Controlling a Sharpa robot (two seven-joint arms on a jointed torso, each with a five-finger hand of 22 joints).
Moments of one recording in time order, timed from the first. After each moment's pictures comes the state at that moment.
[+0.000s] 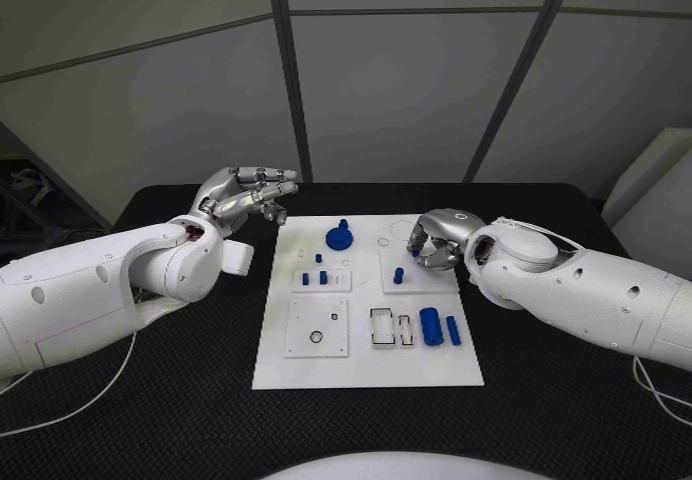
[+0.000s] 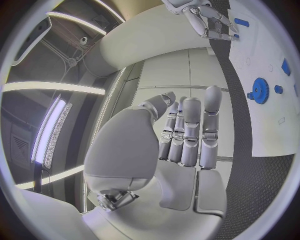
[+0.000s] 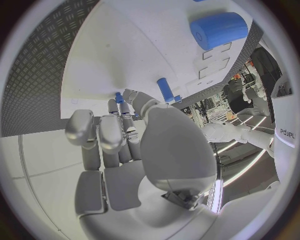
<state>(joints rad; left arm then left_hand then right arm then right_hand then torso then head) 1.16 -0.94 0.01 1.52 -0.06 -0.29 0.43 1.38 -0.17 0.48 -0.03 0.23 1.06 0.16 0.13 0.07 1.14 0.09 0.27 0.08 1.24 0.01 1.11 0.52 0.15 1.18 0.10 0.64 0.96 1.12 -0.67 0.03 1.32 -1.67 -0.21 -0.15 1.38 -0.14 0.41 -0.03 0.33 1.08 0.16 0.07 0.07 1.15 0.10 0.08 0.07 1.47 0.00 1.18 1.07 0.12 1.29 0.11 1.24 1.17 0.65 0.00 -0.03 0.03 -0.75</state>
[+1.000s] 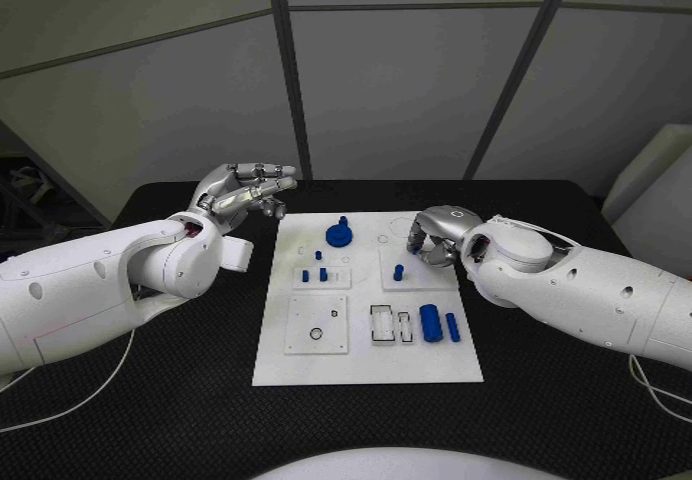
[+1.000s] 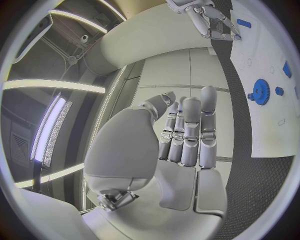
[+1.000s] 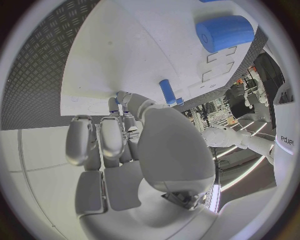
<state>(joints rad) 1.16 -0.94 0.01 1.52 -0.04 -0.28 0.43 1.38 -0.17 0.48 -0.03 0.23 1.06 0.16 0.13 0.07 1.14 0.09 0.27 0.08 1.24 0.01 1.11 0.51 0.20 1.17 0.10 0.63 0.96 1.11 -0.66 0.03 1.33 -1.73 -0.22 -0.19 1.45 -0.10 0.52 -0.09 0.26 1.17 0.13 0.10 0.10 1.23 0.10 0.15 0.09 1.47 -0.01 1.25 1.11 0.08 1.38 0.08 1.39 1.31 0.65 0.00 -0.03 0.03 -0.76</state>
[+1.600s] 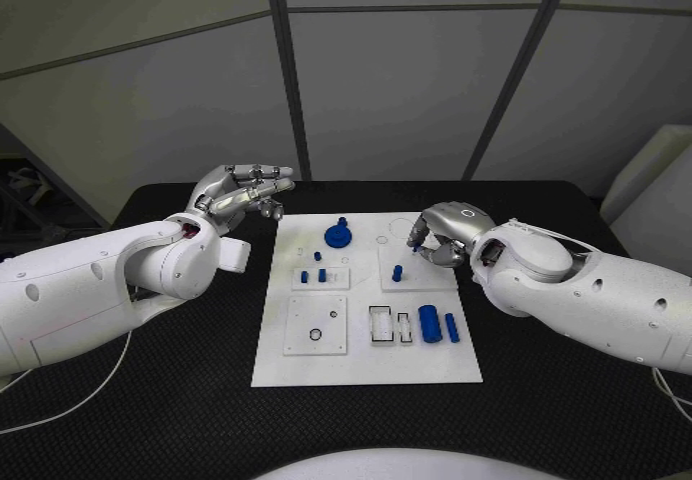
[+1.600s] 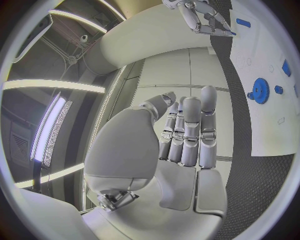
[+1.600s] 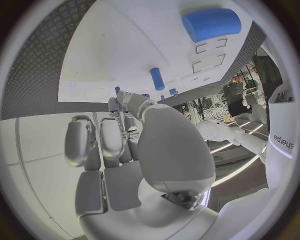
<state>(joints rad) 1.16 -0.95 0.01 1.51 -0.04 -0.28 0.43 1.38 -0.17 0.47 -0.04 0.23 1.06 0.17 0.13 0.07 1.13 0.09 0.27 0.08 1.23 0.01 1.10 0.50 0.20 1.17 0.10 0.63 0.96 1.11 -0.75 0.03 1.47 -1.74 -0.32 -0.20 1.45 -0.11 0.52 -0.09 0.25 1.17 0.13 0.10 0.11 1.23 0.10 0.15 0.09 1.47 -0.01 1.26 1.11 0.07 1.38 0.09 1.40 1.31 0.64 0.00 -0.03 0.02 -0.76</state>
